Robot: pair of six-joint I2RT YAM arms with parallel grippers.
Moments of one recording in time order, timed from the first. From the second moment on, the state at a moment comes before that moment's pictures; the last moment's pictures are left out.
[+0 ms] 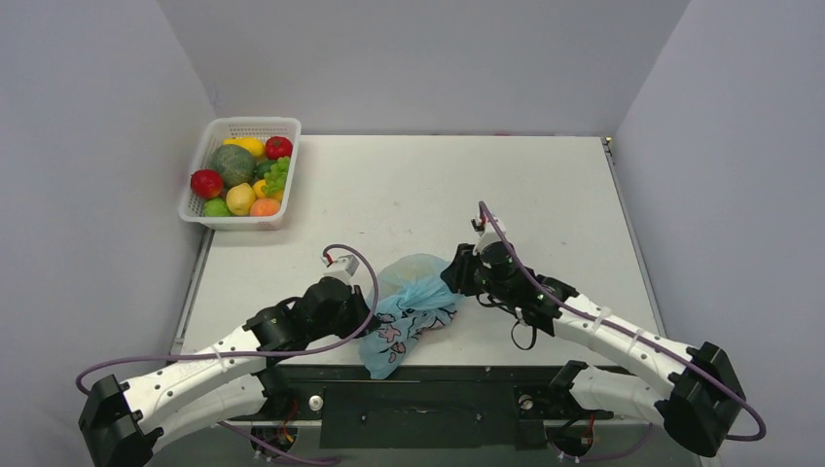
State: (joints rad) left arm -0.91 0.81 0.50 -0.41 -0.08 -0.91; right arm 0.76 1.10 0.65 -0.13 0.06 0.61
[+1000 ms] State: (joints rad) left arm -0.91 0.85 0.50 -0.35 -0.04 -0.94; right arm 1.08 1.21 0.68 -0.06 0.39 1.07
